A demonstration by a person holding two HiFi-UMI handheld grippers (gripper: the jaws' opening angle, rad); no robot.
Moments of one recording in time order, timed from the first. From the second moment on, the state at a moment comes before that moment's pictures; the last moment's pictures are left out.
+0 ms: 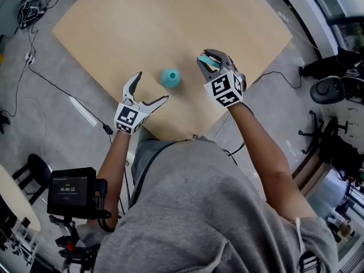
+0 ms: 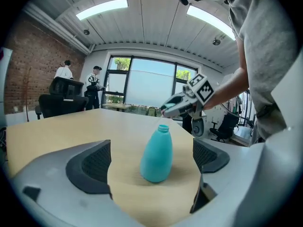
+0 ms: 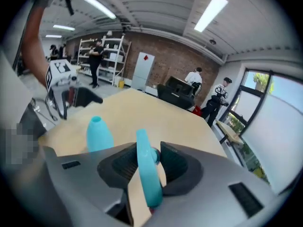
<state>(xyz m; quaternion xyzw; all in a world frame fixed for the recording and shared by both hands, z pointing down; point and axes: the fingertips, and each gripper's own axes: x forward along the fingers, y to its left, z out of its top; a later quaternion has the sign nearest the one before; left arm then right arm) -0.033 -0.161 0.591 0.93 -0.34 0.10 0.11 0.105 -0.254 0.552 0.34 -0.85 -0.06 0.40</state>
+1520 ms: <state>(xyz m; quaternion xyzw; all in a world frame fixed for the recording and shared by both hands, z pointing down) -0.094 -0.065 0.423 0.90 -0.43 0.01 0.06 0.131 -0.158 0.463 0.44 -0.87 0.01 0.21</state>
